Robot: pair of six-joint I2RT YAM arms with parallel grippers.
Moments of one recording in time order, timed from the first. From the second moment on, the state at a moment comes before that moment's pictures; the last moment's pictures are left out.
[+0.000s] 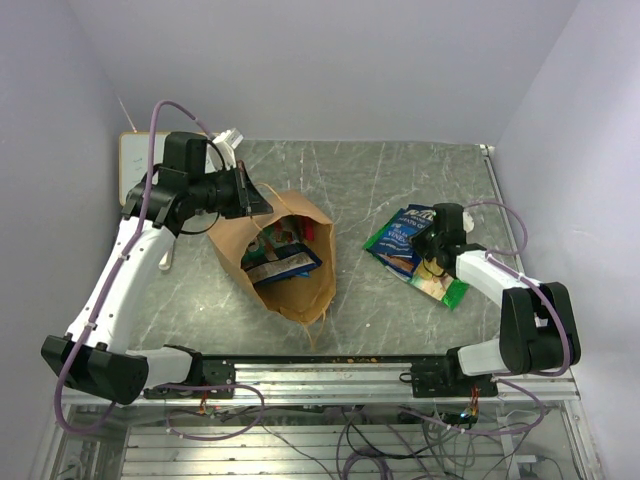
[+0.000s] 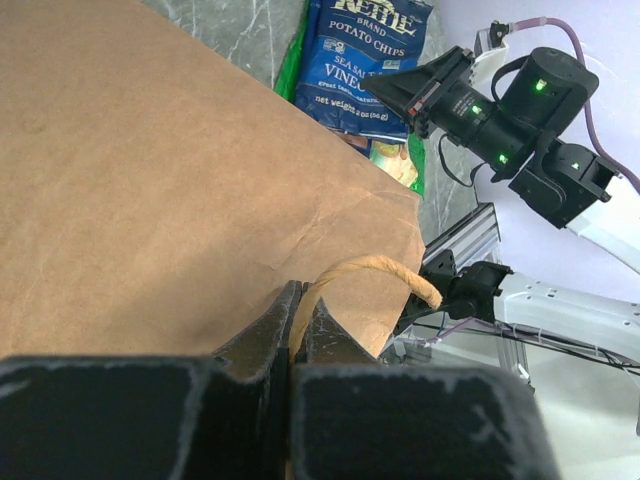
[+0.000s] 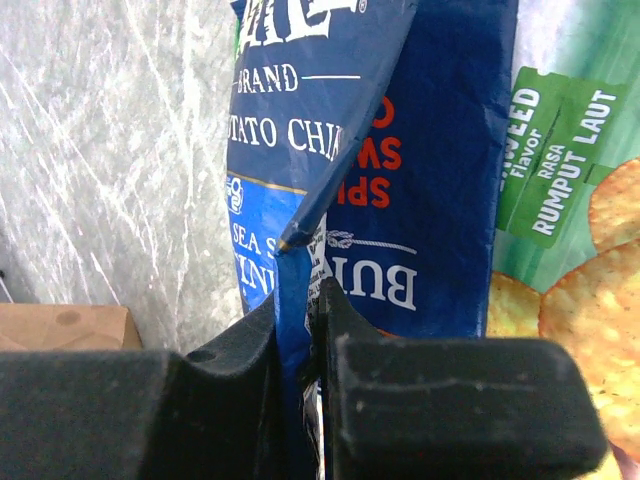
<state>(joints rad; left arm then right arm) -0.29 1.26 1.44 -0.82 0.54 -0.46 0.15 1.40 0.67 -0.03 0.08 0.97</state>
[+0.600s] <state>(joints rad) -0.29 1.27 1.44 -0.82 0.54 -0.46 0.13 1.40 0.69 -0.21 0.09 0.83</state>
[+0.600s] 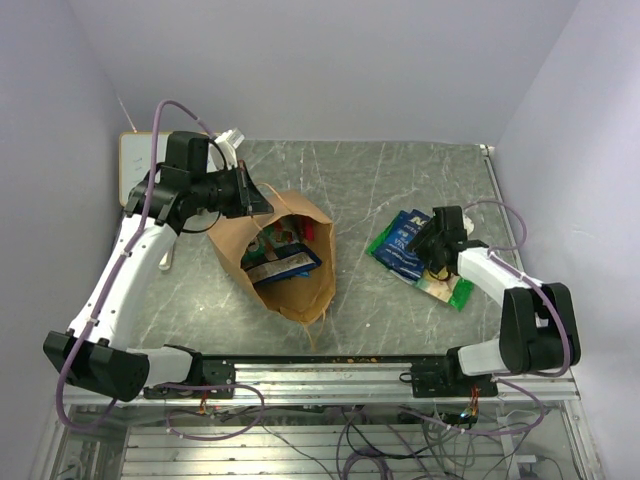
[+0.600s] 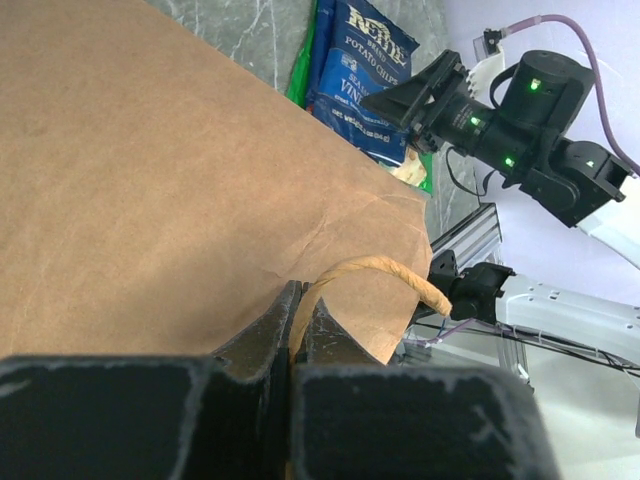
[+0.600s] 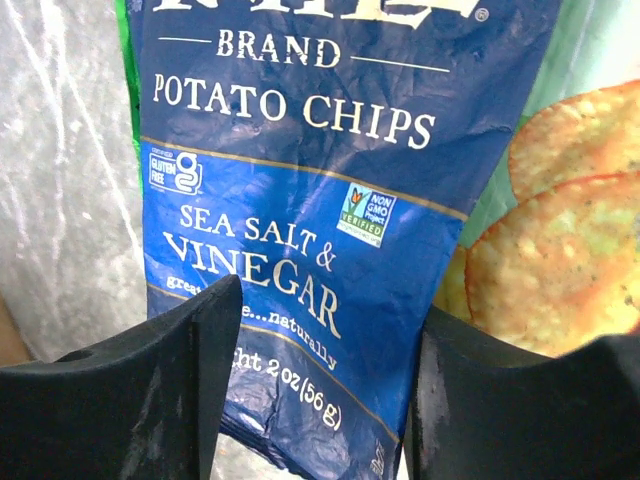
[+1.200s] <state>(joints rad) -0.29 1.28 1.43 -0.78 0.54 -0.53 0.10 1.27 0.78 -0.52 0.17 0.56</state>
